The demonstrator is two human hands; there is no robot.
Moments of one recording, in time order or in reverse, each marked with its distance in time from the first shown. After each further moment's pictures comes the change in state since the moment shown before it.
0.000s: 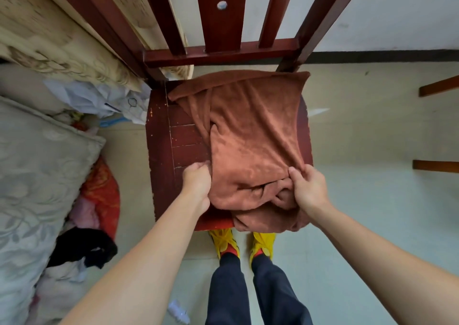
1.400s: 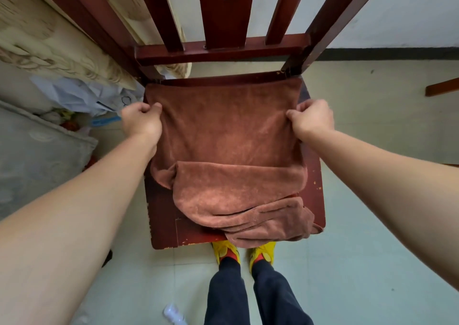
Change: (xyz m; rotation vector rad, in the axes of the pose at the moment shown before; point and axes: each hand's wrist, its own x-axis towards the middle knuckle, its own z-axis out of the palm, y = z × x) left_hand 0.087 0.114 -0.033 0.274 0.427 0.463; right_hand 0.110 -0.108 0.012 -0.277 0.135 0.017
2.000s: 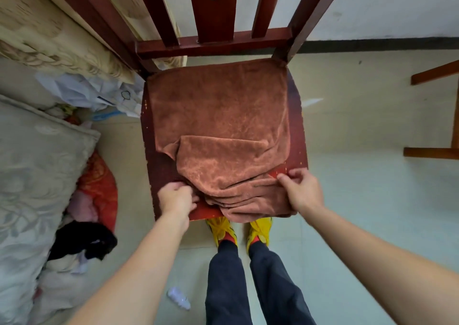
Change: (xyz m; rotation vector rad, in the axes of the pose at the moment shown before) left_hand -0.144 -0.104 -0.029 -0.078 -0.267 -0.488; right_hand -0.127 0.132 0.006 0.091 -0.162 0.095
